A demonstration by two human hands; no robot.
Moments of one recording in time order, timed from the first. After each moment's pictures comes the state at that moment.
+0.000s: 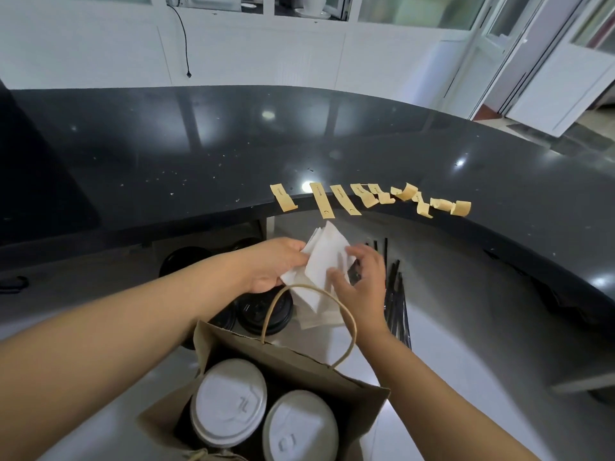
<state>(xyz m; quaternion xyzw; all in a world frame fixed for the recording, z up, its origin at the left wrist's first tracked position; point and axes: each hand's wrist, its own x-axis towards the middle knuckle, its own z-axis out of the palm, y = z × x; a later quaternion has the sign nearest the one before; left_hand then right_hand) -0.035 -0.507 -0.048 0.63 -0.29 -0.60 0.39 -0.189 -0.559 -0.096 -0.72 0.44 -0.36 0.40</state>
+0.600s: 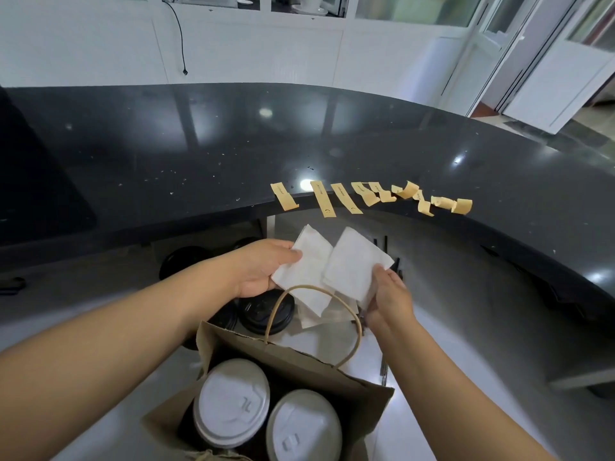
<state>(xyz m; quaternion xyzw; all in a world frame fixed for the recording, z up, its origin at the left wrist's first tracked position) -0.023 -0.494 -0.054 0.61 -0.20 -0.61 0.47 -0.206 -0.576 -0.085 -0.27 0.56 -0.35 0.69</state>
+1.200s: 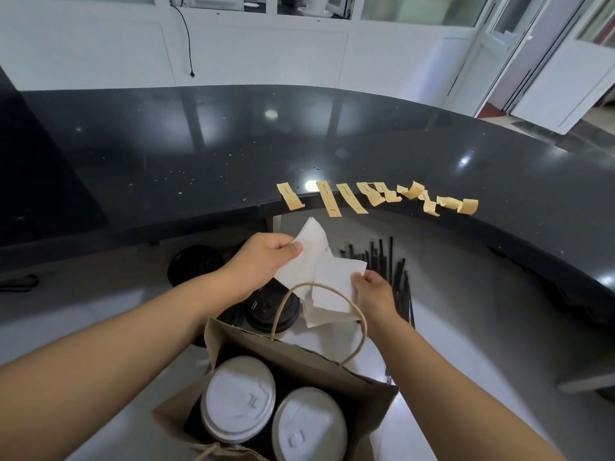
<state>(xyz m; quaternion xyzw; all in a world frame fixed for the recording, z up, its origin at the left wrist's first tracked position) -0.023 -0.470 -0.052 0.69 -0.38 -0.40 0.47 -0.191 -0.575 -0.103 -0.49 0.59 -0.23 0.59</state>
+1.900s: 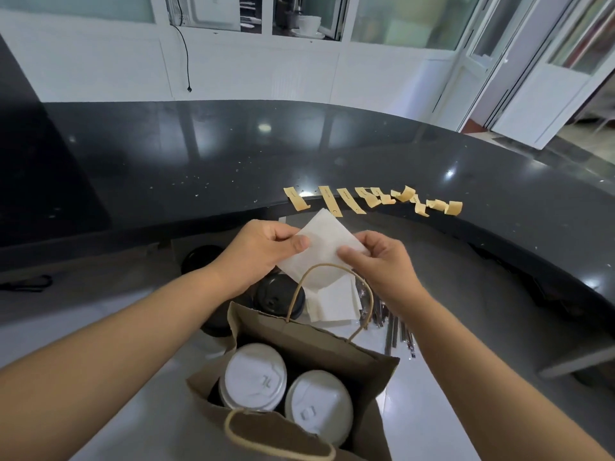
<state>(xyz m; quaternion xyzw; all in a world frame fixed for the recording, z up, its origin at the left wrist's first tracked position) -0.034 -0.426 0.003 0.62 -0.44 -0.36 0.54 -0.207 -0.537 -0.006 -0.74 0.34 -0.26 0.52</state>
